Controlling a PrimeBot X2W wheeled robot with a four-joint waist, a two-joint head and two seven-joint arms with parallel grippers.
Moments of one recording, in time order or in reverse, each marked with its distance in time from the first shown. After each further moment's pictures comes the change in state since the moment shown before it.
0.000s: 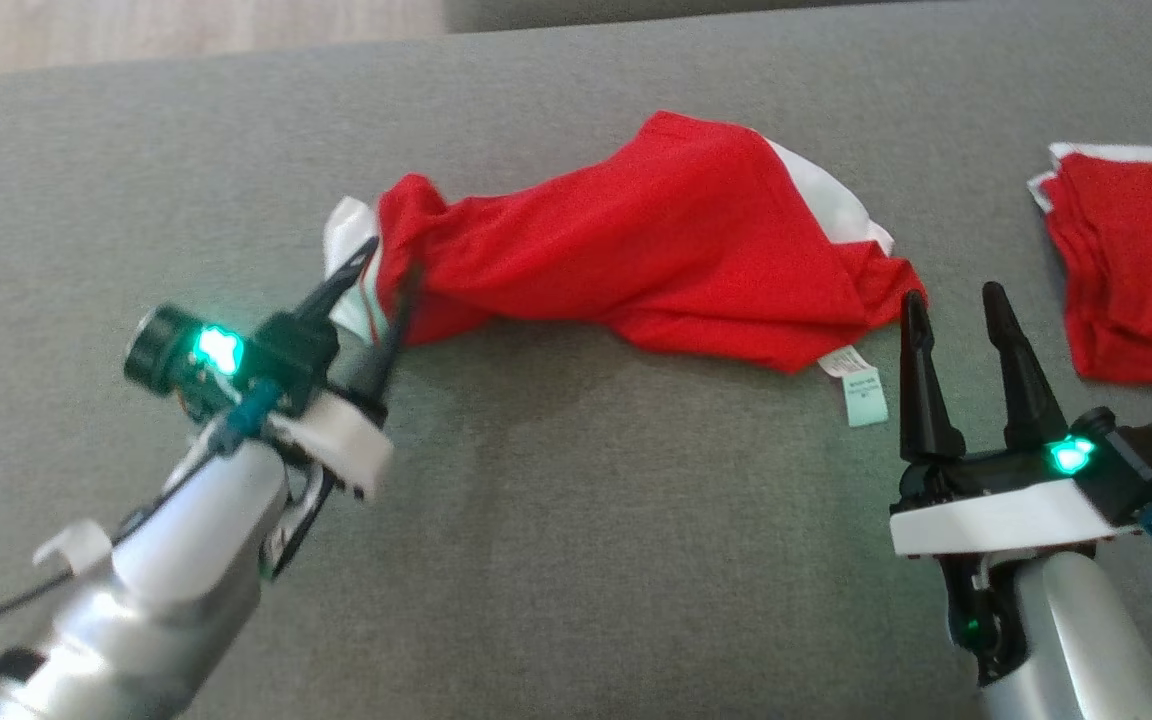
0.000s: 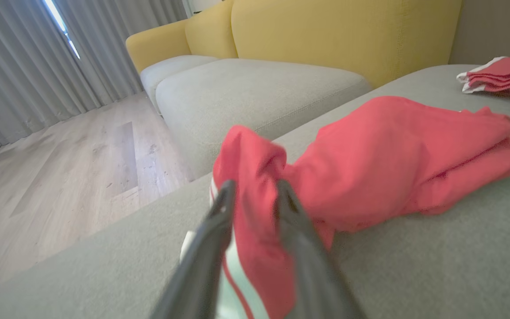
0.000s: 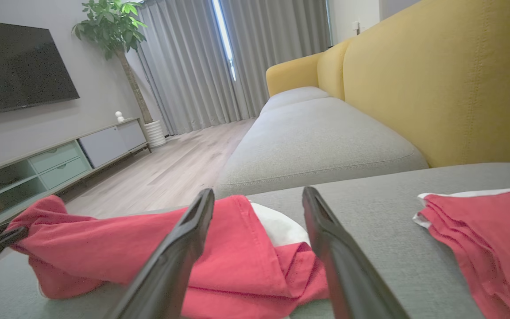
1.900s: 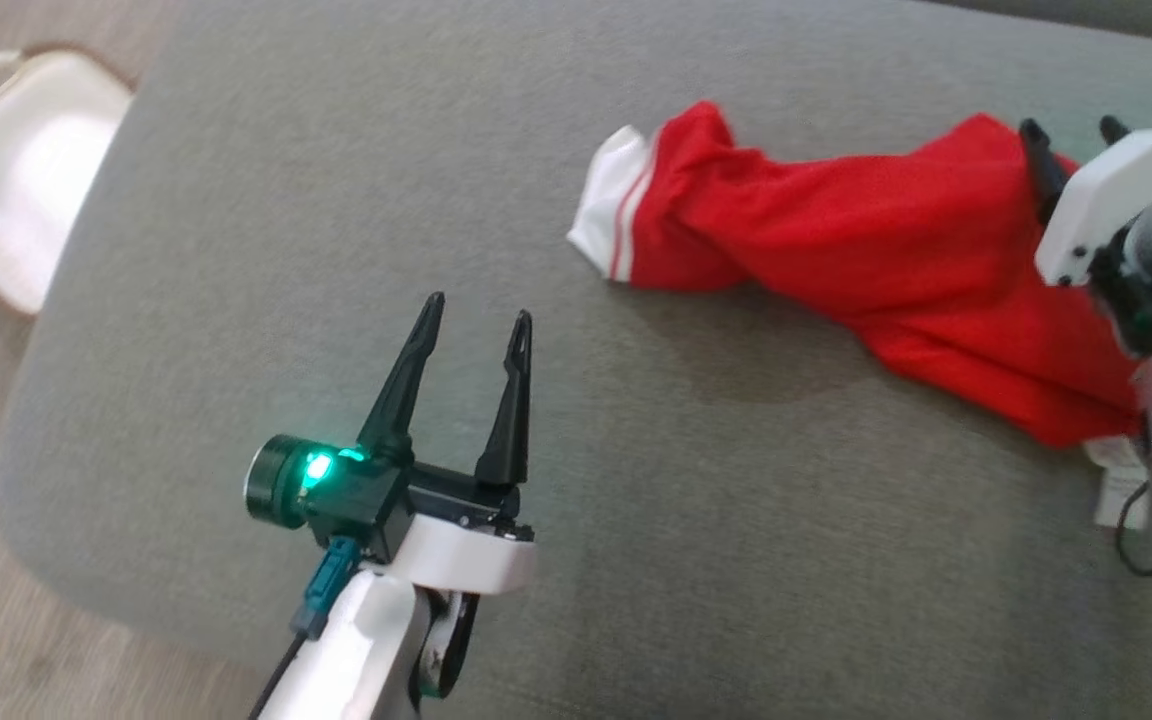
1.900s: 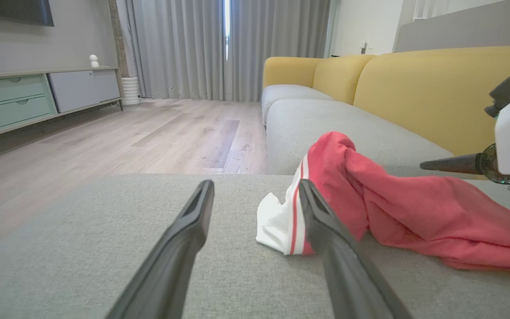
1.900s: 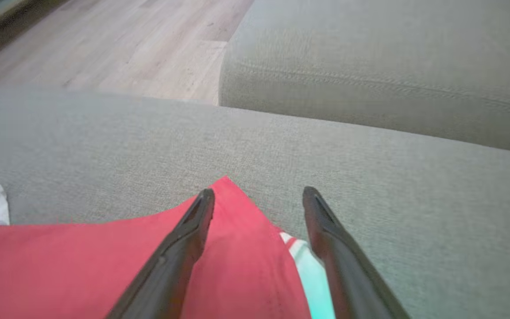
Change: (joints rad) left arm 0.451 -0.326 0.435 -0.404 0.284 0.049 -0.004; right arm -0.644 -0.209 -0.078 0.619 -0.061 0.000 0.600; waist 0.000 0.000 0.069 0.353
